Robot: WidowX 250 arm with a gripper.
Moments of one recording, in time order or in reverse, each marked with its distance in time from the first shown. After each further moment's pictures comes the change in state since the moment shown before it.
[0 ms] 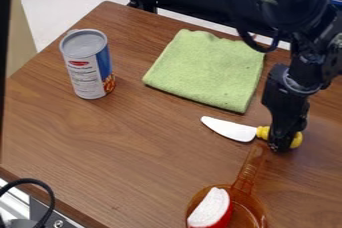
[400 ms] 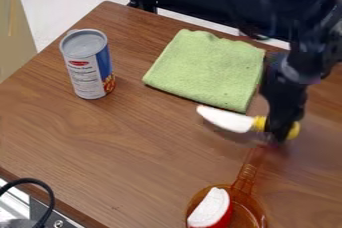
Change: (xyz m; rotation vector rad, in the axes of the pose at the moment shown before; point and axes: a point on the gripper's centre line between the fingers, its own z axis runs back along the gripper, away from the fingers) arm 0.007 -0.004 0.032 -0.034 -0.017 0.002
